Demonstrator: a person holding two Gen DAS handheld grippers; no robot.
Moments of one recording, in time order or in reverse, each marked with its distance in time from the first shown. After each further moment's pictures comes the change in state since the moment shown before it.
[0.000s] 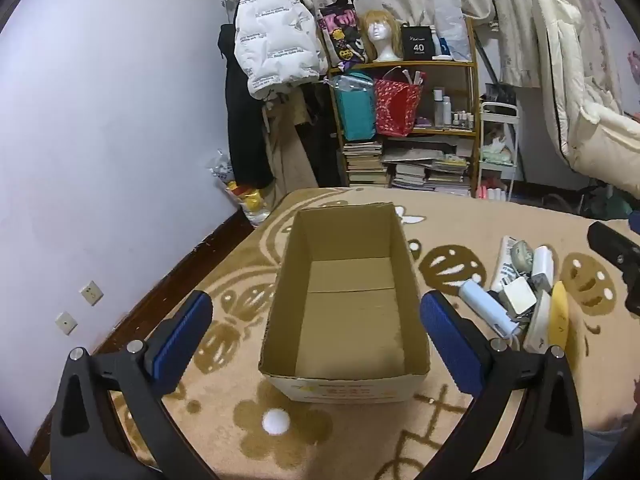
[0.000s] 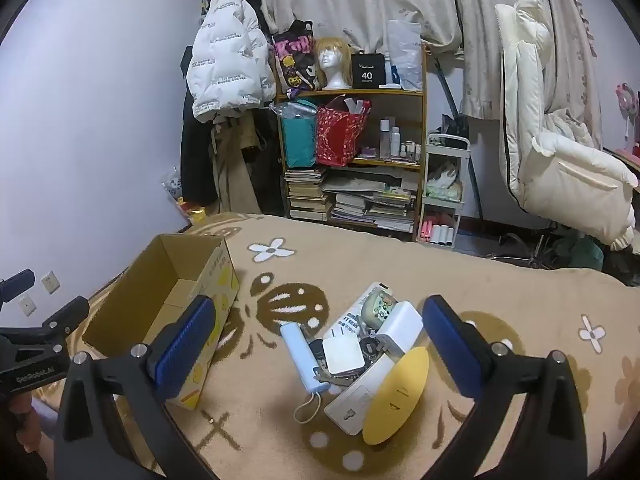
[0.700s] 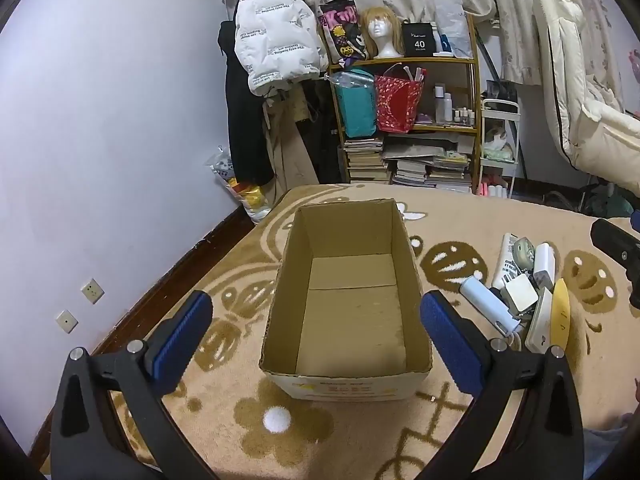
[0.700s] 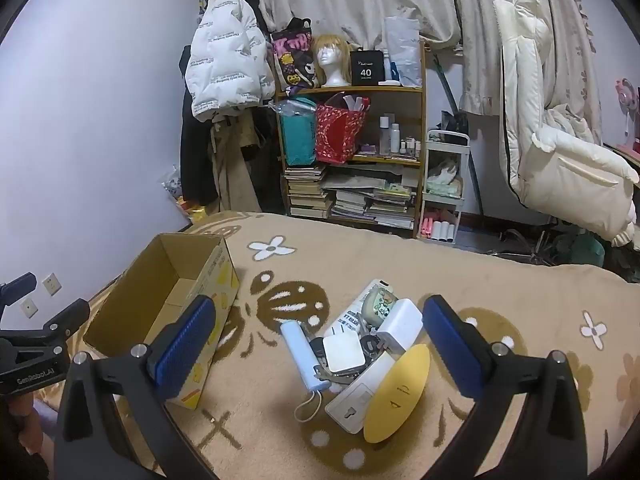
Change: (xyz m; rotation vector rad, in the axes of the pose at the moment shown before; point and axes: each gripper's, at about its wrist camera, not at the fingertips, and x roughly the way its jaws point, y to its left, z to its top) left arm 0.005 0.000 -0.004 -0.015 -0.001 -0.008; right arm 0.000 -0.003 0.001 0.000 0.012 -0.002
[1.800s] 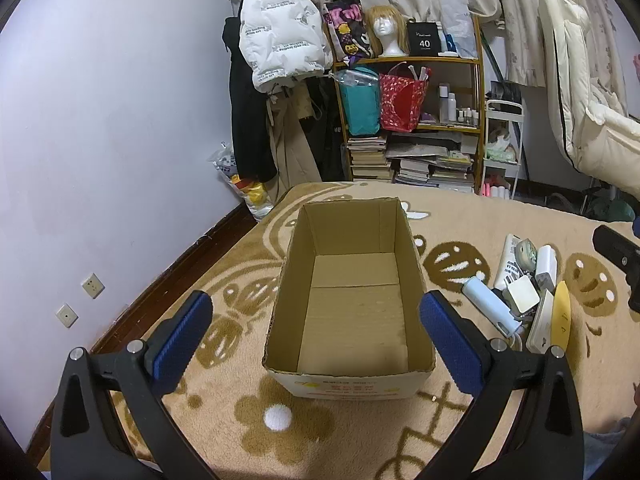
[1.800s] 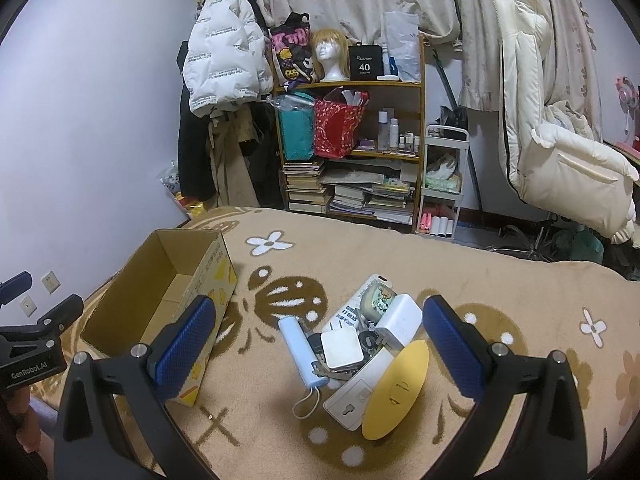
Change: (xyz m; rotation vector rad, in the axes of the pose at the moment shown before) left arm 0.002 0.004 0.000 -0.012 0.009 0.005; right arm 0.012 -0.002 -0.012 0.016 0.014 -0.007
